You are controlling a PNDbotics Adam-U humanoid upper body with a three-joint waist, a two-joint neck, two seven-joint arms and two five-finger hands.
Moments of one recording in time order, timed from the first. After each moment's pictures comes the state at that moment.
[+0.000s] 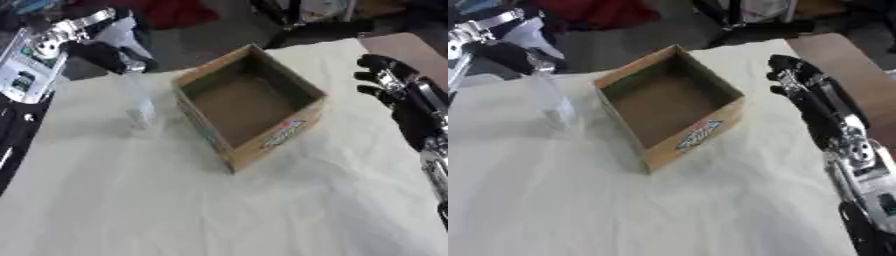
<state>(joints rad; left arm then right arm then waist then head) -1.24 0.41 -0.13 -0.91 -0.34 -0.03 -0.56 -0.51 -0.44 -0.01 -1.68 -0.17 0.12 0.03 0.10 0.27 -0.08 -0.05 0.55</state>
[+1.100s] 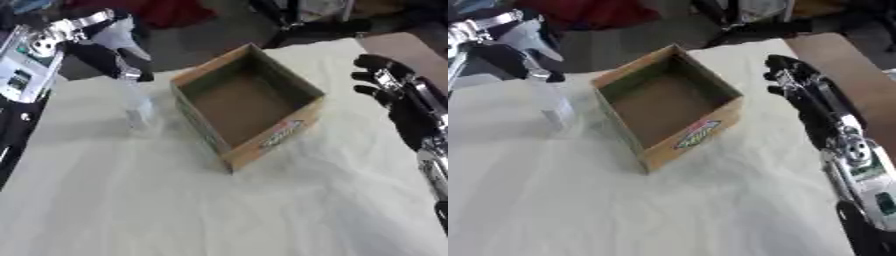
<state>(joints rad) -1.25 0.42 -0.13 -0.90 -0.41 -0.05 -0.61 -0.51 -0.43 -0.01 -1.68 -0.18 0.12 0.04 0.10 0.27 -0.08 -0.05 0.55</state>
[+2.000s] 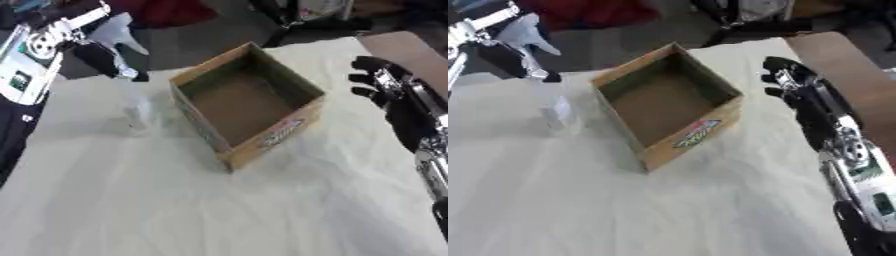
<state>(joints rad) -1.25 0.42 -0.14 -0.91 -0.54 -0.11 -0.47 -0.51 -0.43 0.00 -1.67 -0.21 0.12 0.04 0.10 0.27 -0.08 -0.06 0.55</state>
